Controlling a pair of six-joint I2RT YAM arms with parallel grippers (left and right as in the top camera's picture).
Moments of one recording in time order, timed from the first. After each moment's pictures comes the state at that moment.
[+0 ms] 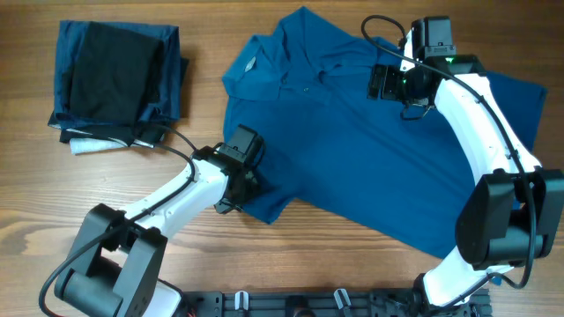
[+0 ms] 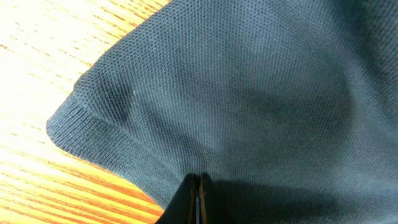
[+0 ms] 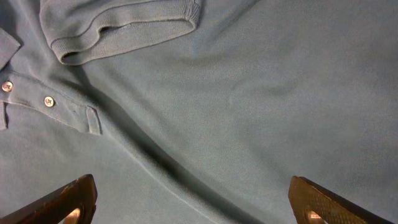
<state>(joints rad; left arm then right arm) -0.51 1.63 0.84 -0.69 0.01 -1.01 0.07 1.84 1.46 -0.77 -0.05 0.20</state>
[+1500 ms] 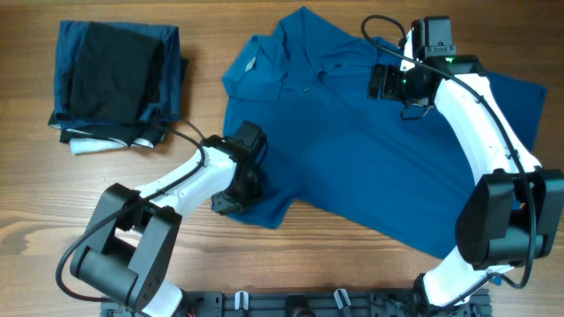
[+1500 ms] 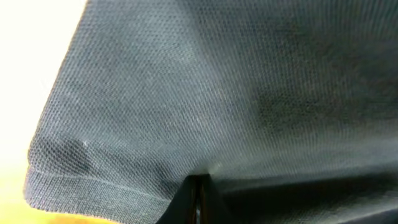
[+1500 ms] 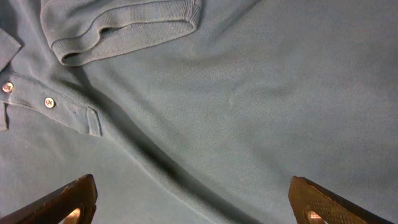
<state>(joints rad) -0.50 1.74 0.92 -0.85 0.09 -0.79 0.07 1.84 1.46 -0.77 -0.05 0.20</state>
